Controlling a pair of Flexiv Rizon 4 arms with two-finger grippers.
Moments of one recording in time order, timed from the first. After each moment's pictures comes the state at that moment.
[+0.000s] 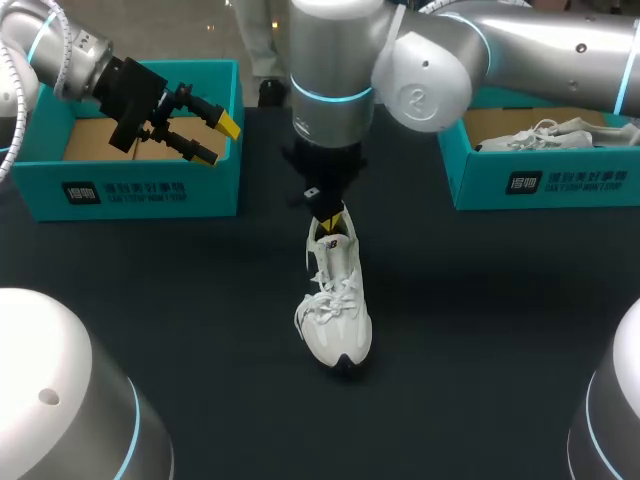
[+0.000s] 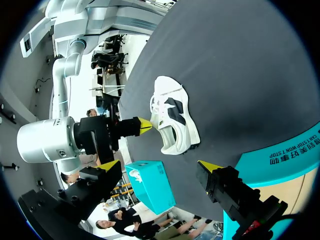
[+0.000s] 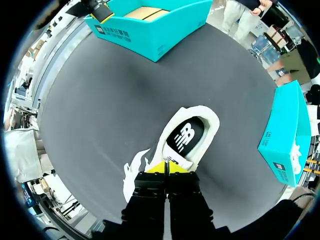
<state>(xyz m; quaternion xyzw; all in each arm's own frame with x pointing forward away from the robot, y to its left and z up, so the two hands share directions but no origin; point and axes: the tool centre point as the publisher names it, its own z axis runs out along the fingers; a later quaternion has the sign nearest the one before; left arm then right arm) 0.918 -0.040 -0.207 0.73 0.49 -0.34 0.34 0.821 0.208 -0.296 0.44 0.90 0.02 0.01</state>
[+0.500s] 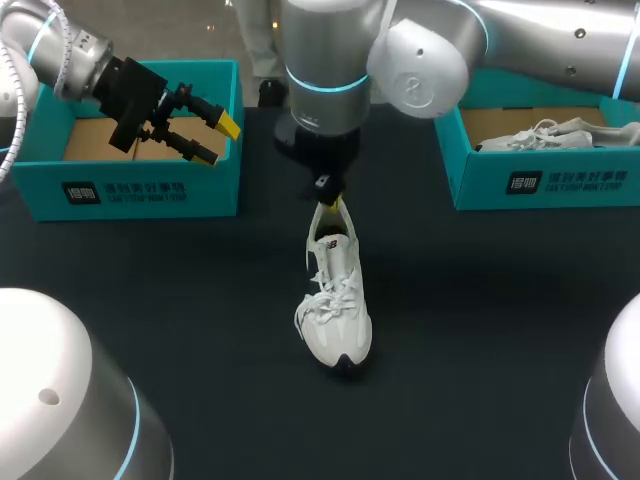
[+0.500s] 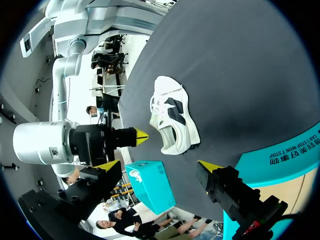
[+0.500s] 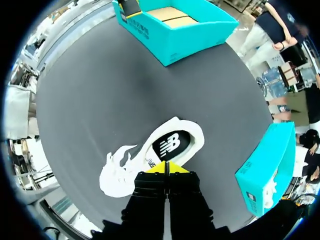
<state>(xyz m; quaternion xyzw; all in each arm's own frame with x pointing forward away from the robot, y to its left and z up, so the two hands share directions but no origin) 0.918 -0.040 -0.207 0.73 0.49 -0.34 0.34 0.852 0.196 -0.280 0.28 0.96 0.01 0.06</state>
